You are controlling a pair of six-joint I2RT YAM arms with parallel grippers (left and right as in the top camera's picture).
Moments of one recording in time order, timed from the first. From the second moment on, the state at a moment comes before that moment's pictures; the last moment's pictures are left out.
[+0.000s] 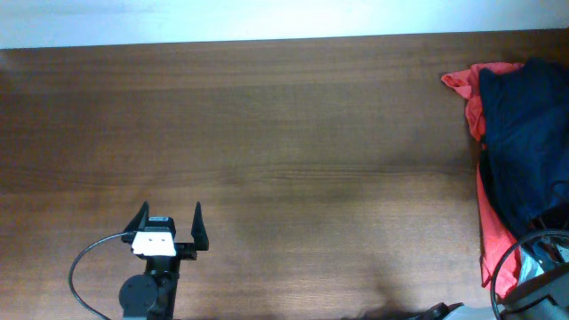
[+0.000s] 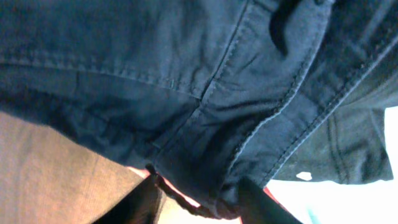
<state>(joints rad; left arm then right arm) -0.05 0.01 0.01 -0.08 -0.01 0.00 -1.03 1.63 1.11 -0.91 -0.20 0.15</state>
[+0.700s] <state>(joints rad) -0.05 0.01 0.01 -0.08 -0.01 0.00 -1.03 1.63 1.09 -0.86 -0.20 0.16</state>
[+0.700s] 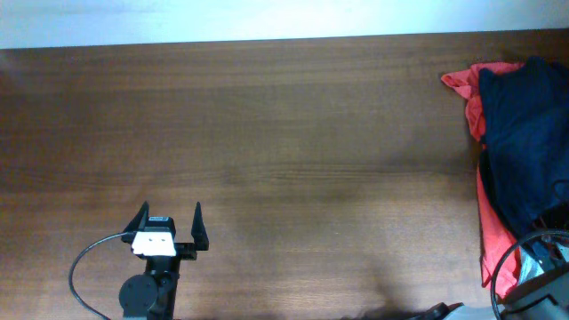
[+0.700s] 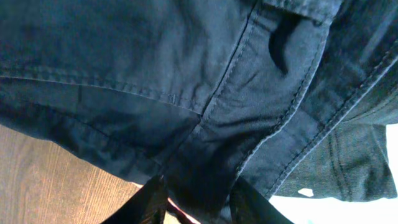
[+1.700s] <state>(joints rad) -0.05 0.01 0.01 -0.08 -0.01 0.00 -0.81 1.49 1.30 -1.06 -0.29 0.21</state>
